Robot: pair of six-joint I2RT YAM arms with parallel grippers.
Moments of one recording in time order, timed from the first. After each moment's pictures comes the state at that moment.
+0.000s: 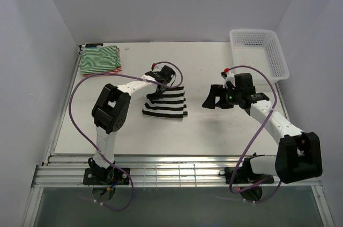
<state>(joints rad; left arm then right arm) -0.62 2.06 1.49 -0.68 -0.48 -0.52 0.24 1.27 0.81 -0.34 -0.52 0.22</state>
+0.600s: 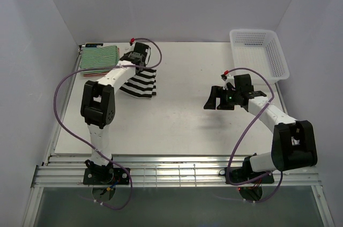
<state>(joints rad) -0.35 2.05 1.63 -0.54 -0.69 -0.10 0.20 1.38 0.81 -0.34 -0.52 0.20</state>
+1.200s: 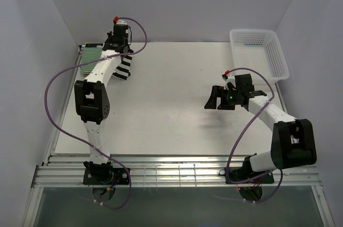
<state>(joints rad) -0.17 2.09 1.89 -0.39 -0.67 0.19 0.19 1.40 0.82 -0.34 -0.53 0.20</state>
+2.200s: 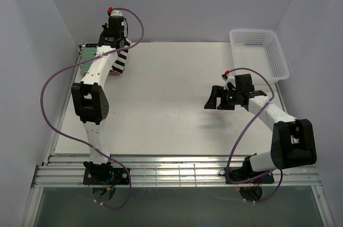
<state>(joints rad) -0.16 2.09 2.02 -0.46 -0.66 0.15 0.18 1.40 0.82 -0.34 -0.54 0.20</state>
